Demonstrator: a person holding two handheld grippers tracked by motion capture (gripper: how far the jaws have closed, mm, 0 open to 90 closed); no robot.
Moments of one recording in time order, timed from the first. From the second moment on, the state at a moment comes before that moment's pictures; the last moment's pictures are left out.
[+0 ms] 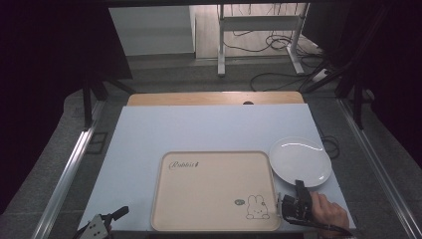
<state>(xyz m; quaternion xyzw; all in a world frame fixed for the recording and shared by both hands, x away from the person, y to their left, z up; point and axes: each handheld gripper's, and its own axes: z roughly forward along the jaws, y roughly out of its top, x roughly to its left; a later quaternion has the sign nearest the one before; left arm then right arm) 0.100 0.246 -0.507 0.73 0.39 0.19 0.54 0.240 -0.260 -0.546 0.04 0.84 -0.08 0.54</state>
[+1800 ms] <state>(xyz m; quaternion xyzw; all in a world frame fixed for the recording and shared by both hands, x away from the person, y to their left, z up) 0.098 0.245 -0.507 0.72 0.38 0.20 0.54 0.204 -0.203 -0.522 -0.06 0.82 0.01 0.56</state>
